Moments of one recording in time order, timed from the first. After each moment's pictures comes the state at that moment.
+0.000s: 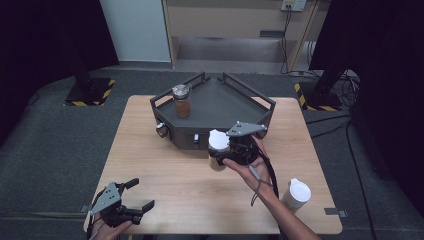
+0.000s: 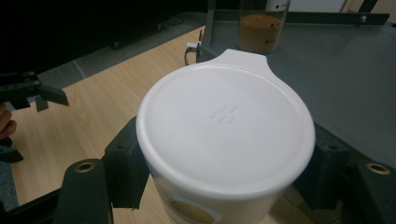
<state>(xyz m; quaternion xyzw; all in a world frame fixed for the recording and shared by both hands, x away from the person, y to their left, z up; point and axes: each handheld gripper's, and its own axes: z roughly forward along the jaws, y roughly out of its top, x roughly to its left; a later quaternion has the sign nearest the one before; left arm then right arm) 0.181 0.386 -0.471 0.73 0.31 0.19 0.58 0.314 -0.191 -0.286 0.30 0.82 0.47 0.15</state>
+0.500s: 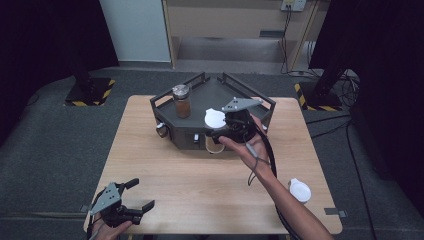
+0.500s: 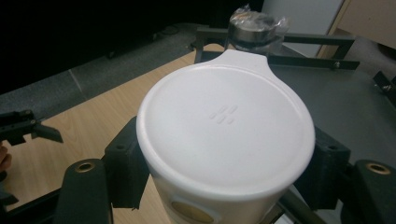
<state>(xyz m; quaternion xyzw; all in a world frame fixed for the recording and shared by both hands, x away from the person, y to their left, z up) 0.181 0.386 -0.471 0.73 0.31 0.19 0.58 0.341 -0.178 -0.236 0.29 0.82 0.47 0.16</state>
